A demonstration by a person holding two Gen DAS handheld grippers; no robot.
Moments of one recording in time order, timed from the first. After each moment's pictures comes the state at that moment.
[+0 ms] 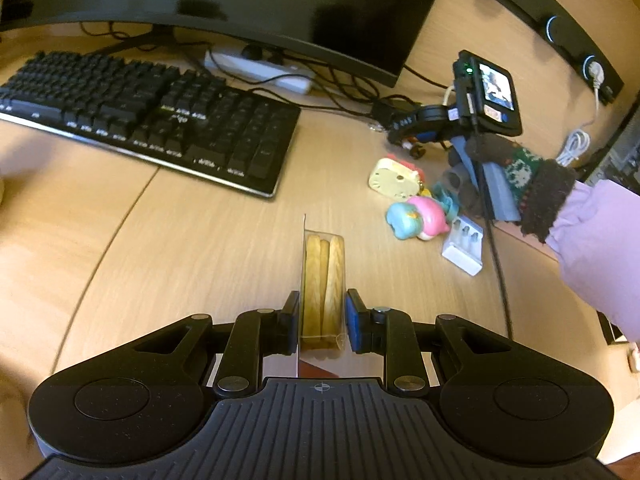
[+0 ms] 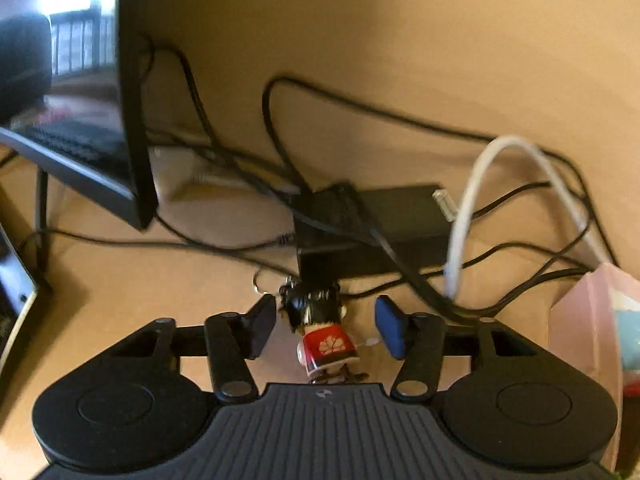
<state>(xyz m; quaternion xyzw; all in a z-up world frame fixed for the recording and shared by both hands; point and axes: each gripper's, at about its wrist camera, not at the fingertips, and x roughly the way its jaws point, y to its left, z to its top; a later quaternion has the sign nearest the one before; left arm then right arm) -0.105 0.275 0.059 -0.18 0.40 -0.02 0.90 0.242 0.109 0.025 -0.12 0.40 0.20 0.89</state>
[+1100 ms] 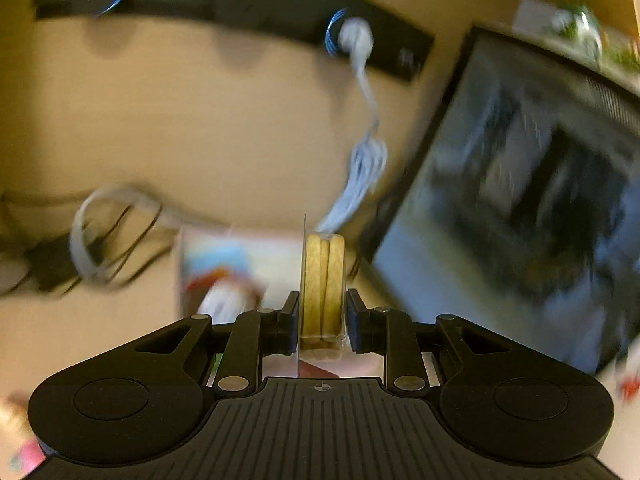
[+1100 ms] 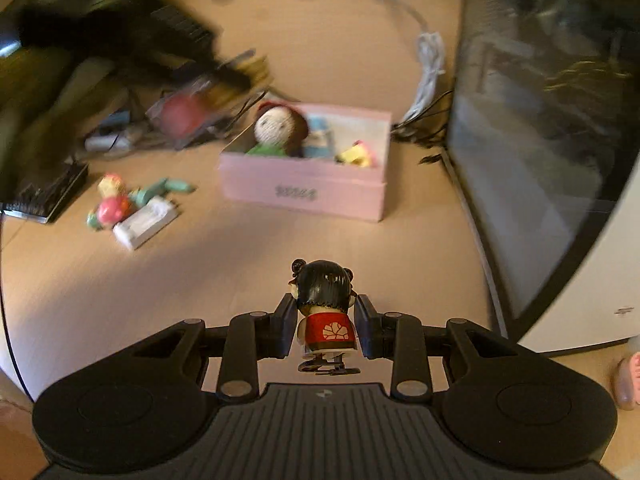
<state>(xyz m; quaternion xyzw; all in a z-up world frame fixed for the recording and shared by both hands) 0.108 -0.029 0.166 -0.10 0.31 -0.24 0.91 -0.064 -0.223 0.100 -0.03 0.35 0.10 0.93</state>
